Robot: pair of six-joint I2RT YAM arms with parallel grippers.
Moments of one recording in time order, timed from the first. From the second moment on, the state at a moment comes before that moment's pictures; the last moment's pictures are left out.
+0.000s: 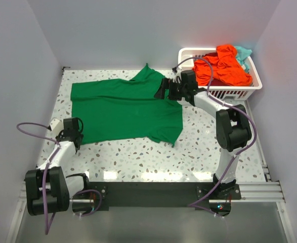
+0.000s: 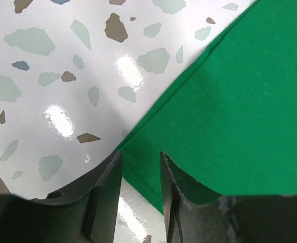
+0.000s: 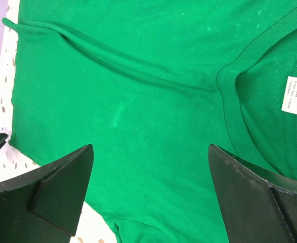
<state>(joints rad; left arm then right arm) 0.15 1.13 0.44 -0.23 -0.48 -0.79 0.32 1.94 1.40 -0.07 -0.41 0.43</state>
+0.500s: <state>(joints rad) 0.18 1.20 0.43 -0.18 -0.44 -0.80 0.30 1.94 1.39 -0.04 -0.42 0.43</state>
